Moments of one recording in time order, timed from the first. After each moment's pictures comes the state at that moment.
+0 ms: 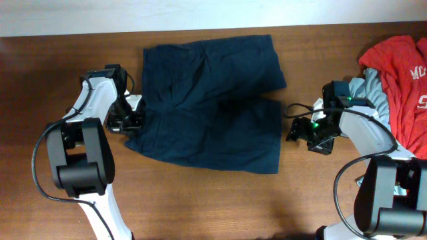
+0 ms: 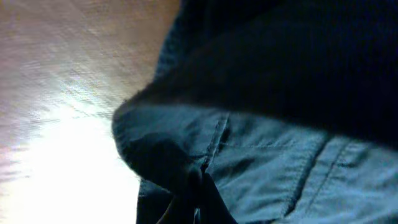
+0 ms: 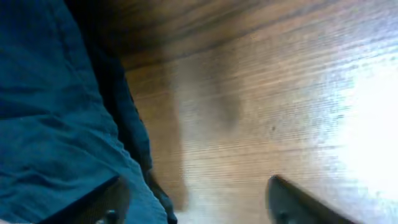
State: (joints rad) left arm 0.05 2.16 1.59 -1.19 0.08 0.12; right arm -0.12 1.72 1.09 -0.91 -0.29 0.25
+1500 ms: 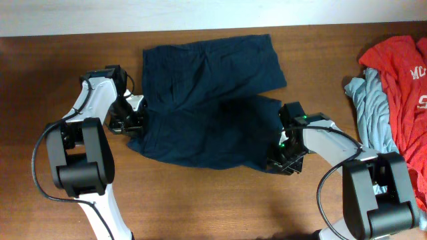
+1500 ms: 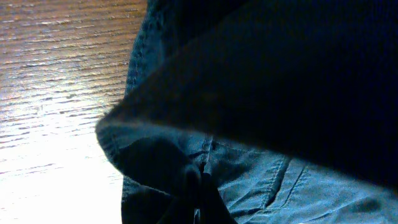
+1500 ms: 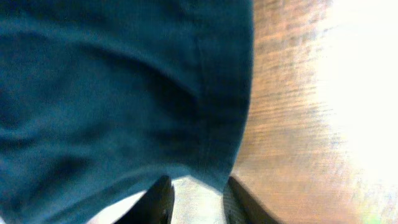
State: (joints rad) left arm 0.05 2.16 1.59 -1.20 0.15 0.12; right arm 0.18 1.72 0.92 -0.87 -0.34 0.54
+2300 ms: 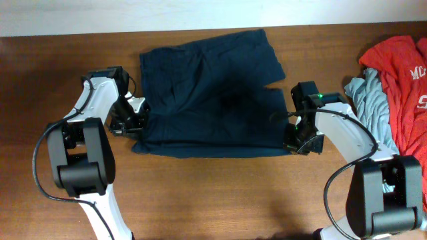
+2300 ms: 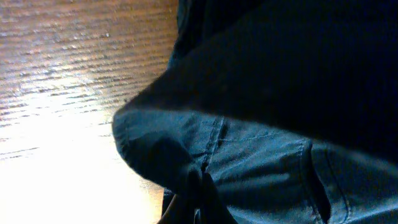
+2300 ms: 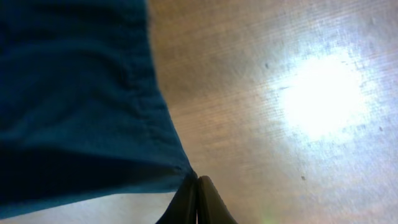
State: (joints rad) left arm 0.05 2.16 1.59 -1.25 0.14 0.12; right arm 0.09 1.73 1.14 -1.09 -0.03 0.42
